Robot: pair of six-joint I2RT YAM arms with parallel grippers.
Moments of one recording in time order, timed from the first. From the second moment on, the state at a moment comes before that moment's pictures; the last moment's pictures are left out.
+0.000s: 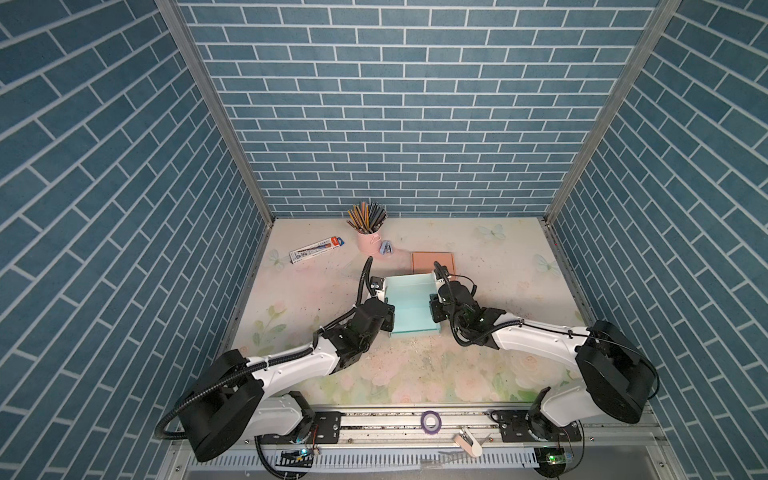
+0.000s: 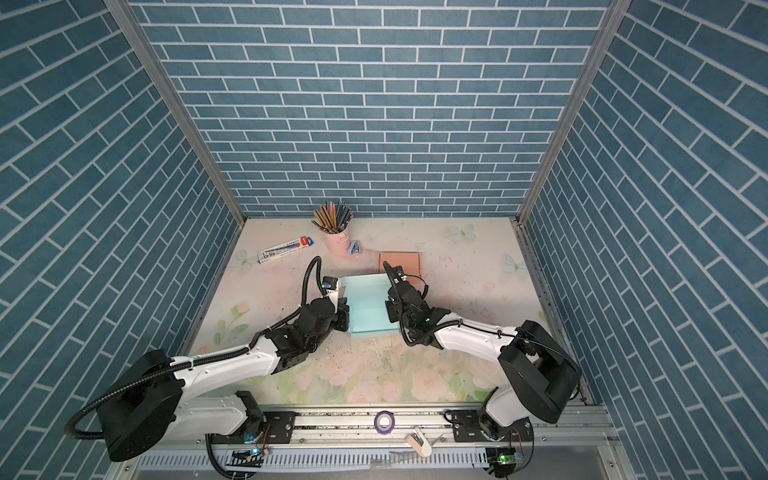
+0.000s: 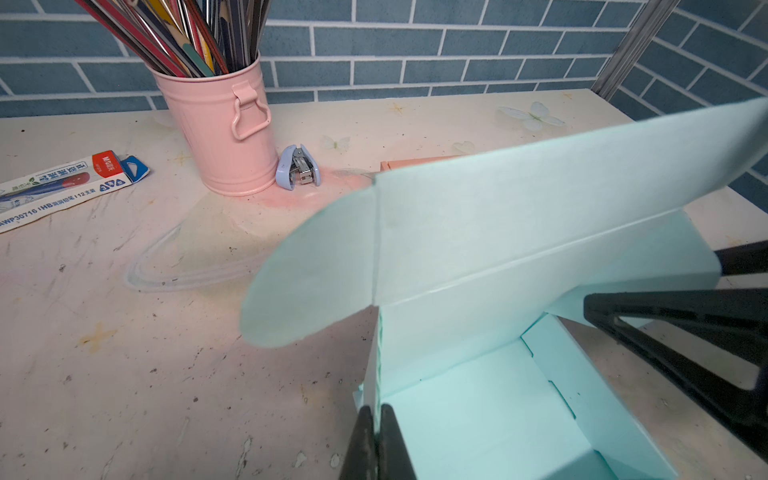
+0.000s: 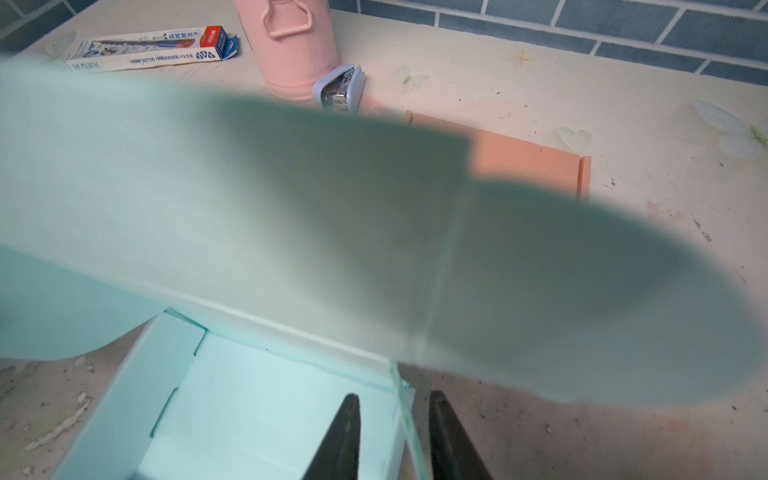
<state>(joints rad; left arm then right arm) -0.83 1.27 0.53 0.23 -0.40 -0.37 0.87 1.48 0.76 0.06 0.30 0.30</state>
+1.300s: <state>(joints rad) -0.91 1.42 0.58 0.32 -0.57 -0.42 0.86 1.51 0.76 0.12 0.34 0.42</state>
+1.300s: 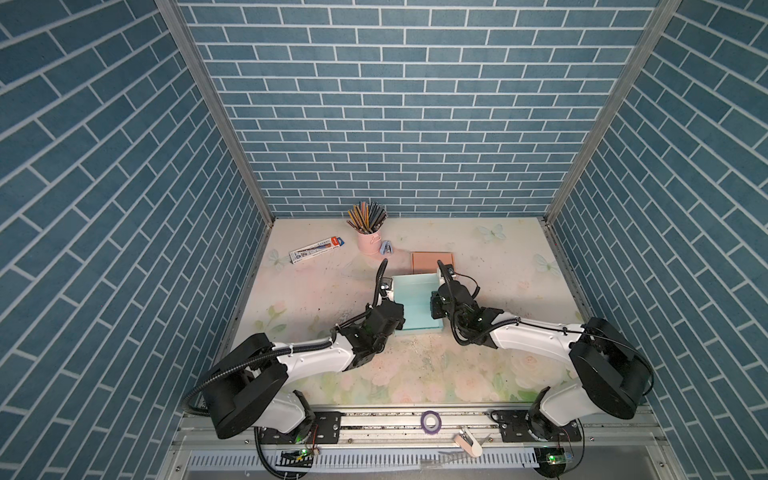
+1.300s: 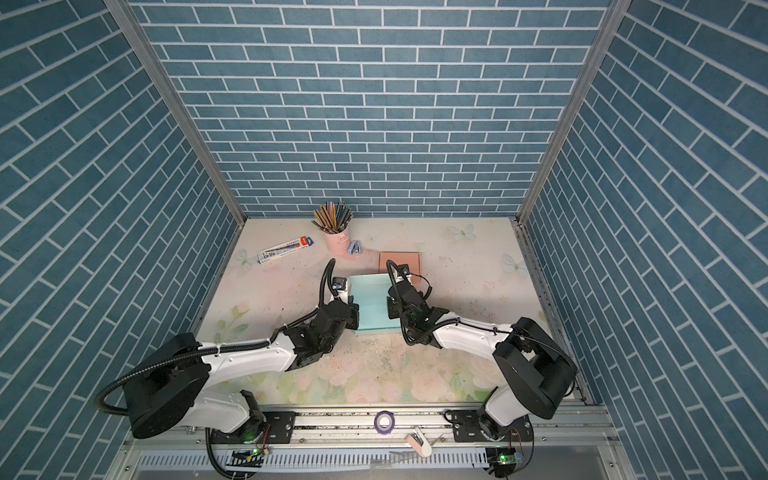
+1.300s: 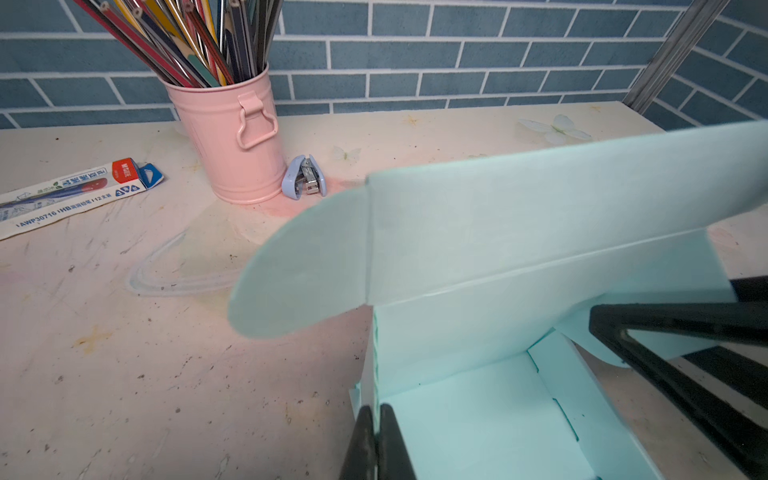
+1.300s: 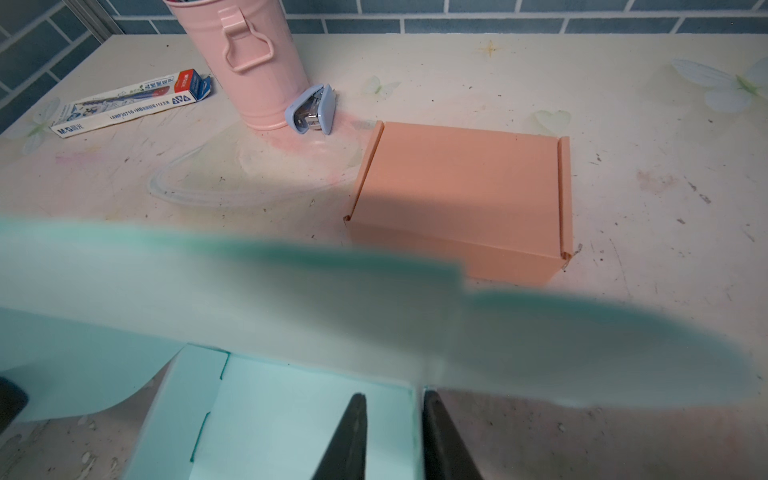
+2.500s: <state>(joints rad) -1.03 1.52 0.49 0.57 -0.71 -0.39 0.86 1.50 0.72 0.11 0.34 0.52</state>
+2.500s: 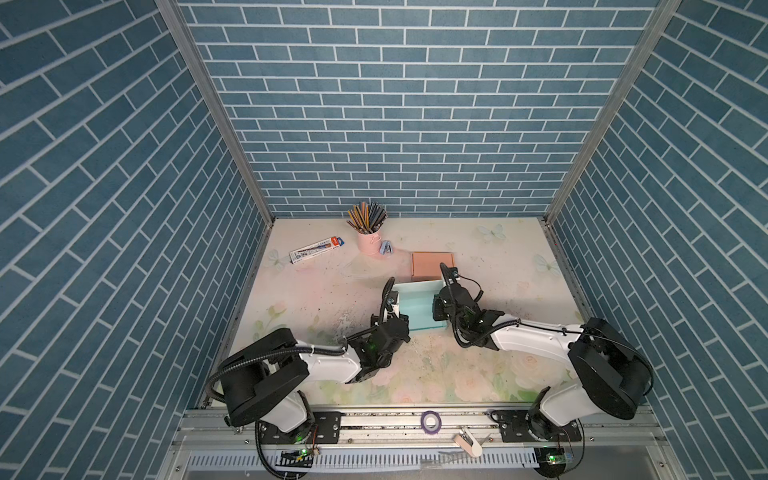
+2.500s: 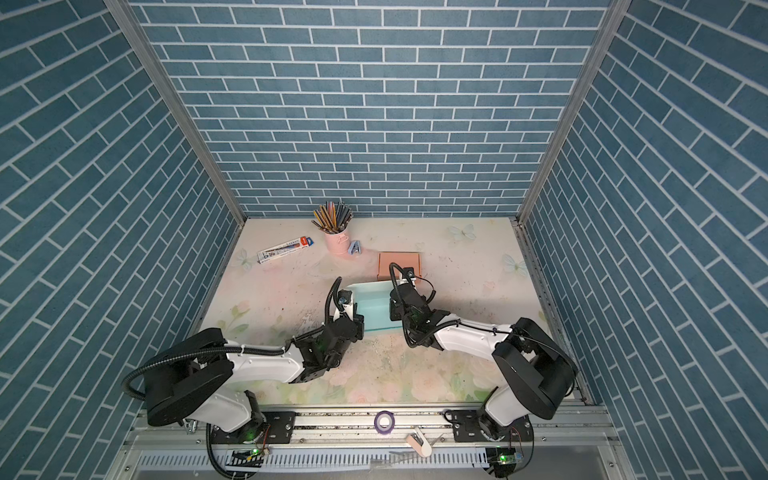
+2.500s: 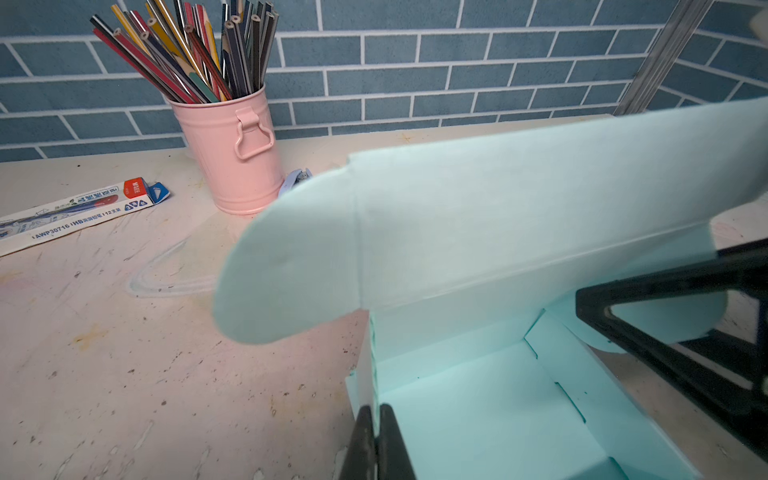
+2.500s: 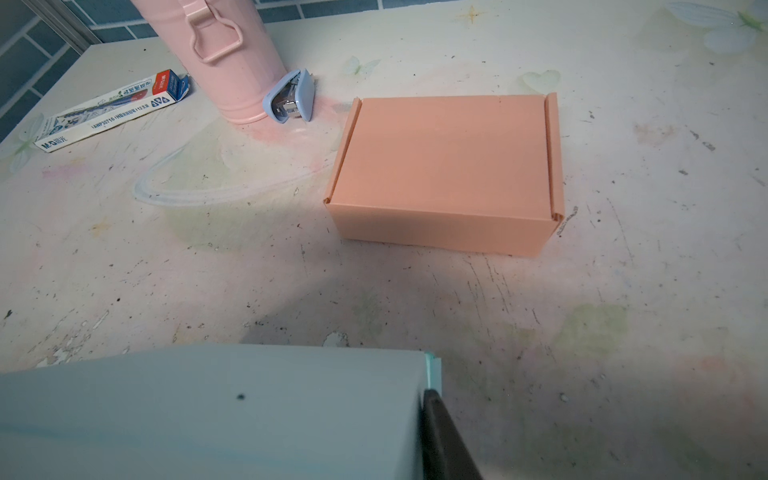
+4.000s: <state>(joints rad) -1.08 1.52 0.43 0.66 -0.70 -0.47 0.87 1.44 0.64 0.08 0.30 0.57</state>
